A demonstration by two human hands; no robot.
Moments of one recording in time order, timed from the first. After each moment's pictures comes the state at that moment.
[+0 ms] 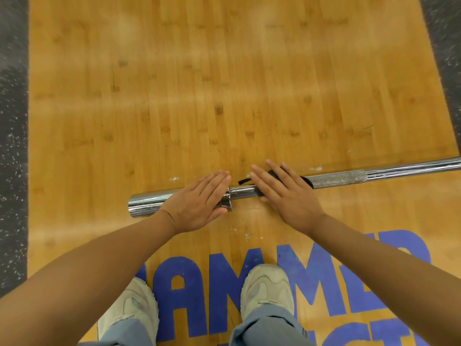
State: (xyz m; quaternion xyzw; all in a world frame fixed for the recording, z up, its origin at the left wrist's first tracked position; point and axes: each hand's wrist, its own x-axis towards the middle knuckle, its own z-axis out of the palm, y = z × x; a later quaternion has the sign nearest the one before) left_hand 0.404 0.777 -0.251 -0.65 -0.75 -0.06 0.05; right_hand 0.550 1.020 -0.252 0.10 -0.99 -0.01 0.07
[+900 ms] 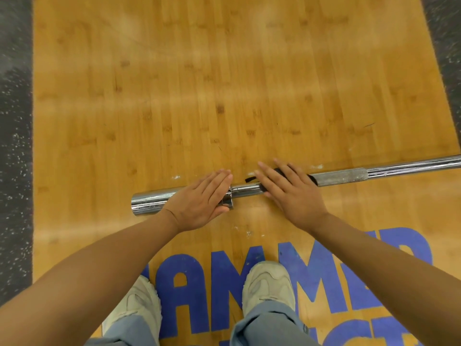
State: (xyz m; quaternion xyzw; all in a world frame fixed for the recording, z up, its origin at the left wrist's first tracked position) left_hand 0.406 0.777 -0.251 -0.65 -0.76 -0.07 0.06; right_hand 0.552 1.015 -0.249 0.06 -0.99 0.01 0.09
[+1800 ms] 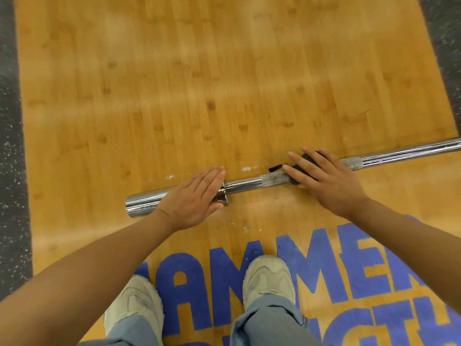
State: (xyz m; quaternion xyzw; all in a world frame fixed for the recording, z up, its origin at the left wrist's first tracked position) left_hand 0.406 0.777 -0.249 -0.65 -0.75 -0.08 0.05; right_hand 0.591 1.095 -0.242 0.10 -0.99 -0.05 0.04
